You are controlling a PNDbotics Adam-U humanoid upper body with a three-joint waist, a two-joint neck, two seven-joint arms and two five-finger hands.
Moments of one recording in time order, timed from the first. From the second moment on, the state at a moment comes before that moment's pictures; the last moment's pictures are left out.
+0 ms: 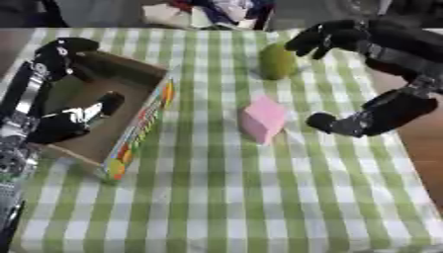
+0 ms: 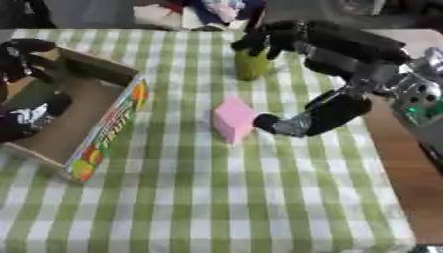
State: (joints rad) left arm -0.31 0.38 -0.08 -1.83 -0.30 -0.12 -0.07; right arm -0.65 -0.80 0.40 -1.95 0.25 -0.16 0.52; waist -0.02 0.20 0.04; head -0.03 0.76
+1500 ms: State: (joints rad) left arm -0.32 0.38 -0.10 -1.83 -0.28 -0.14 -0.09; right arm -0.78 -0.74 0.51 -1.61 0.38 -0.29 0.62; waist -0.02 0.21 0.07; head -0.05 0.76
